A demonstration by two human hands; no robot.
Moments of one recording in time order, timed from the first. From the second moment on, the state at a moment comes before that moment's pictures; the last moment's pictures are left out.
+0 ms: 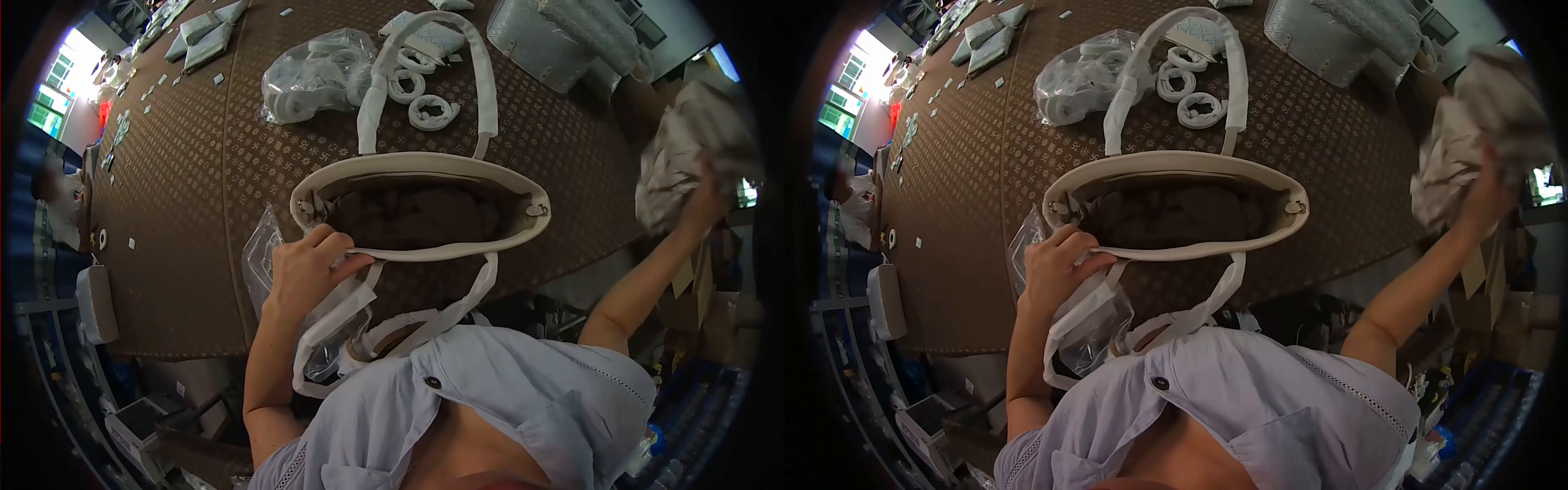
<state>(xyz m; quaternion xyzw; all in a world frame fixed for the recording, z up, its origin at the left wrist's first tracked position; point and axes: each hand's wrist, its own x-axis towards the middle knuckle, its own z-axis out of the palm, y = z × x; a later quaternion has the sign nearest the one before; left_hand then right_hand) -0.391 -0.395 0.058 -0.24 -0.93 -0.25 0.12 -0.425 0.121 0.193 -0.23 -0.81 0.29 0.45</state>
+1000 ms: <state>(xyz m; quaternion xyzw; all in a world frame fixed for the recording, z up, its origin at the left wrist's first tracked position) -0.382 -0.386 0.054 -0.21 -0.92 -0.31 0.09 -0.478 -0.076 0.179 0.11 -0.81 0.57 0.06</state>
